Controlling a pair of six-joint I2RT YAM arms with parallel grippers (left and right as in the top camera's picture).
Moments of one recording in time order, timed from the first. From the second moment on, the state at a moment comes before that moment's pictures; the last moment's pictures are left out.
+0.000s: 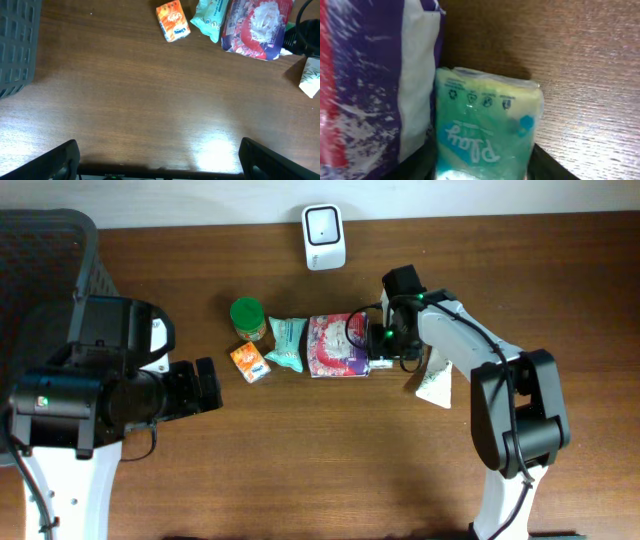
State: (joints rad) left arm -0.11 1.28 1.66 -1.58 0.05 -0.31; right arm 0.26 2.07 1.45 -0.74 -0.18 0.24
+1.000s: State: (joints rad) left arm -0.11 1.28 1.66 -1.58 0.05 -0.31; right arm 0.22 2.07 1.72 -1.07 -0.29 0.18
